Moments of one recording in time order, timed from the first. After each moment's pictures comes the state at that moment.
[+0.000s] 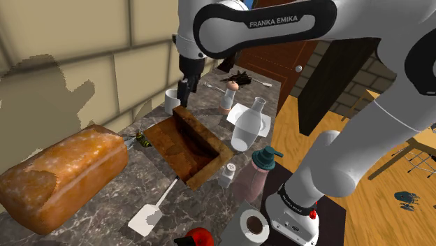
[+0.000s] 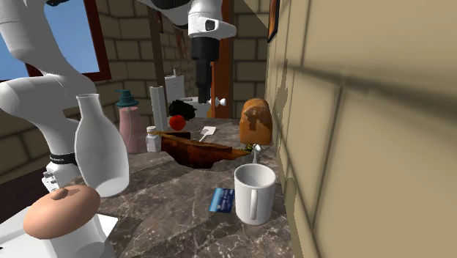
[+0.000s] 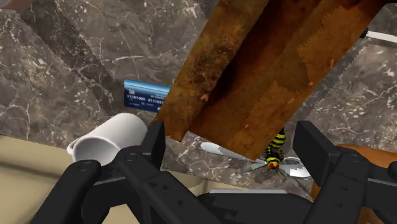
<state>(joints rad) 0.13 -0.16 0.20 -2.11 -0.11 1.93 -0.07</state>
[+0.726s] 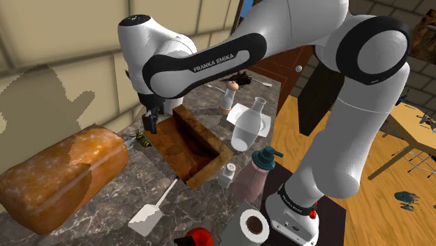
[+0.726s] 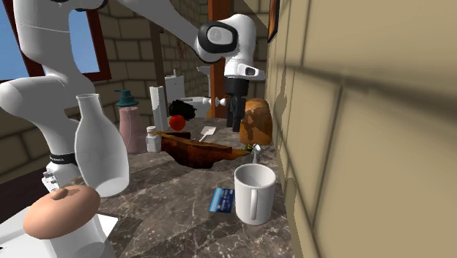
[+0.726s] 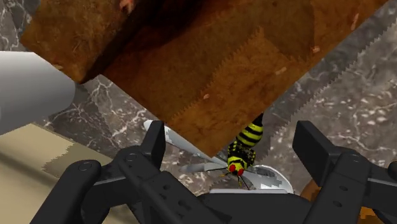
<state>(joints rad) 0.22 0.23 0.28 -1.92 -0.30 2.00 -0.01</state>
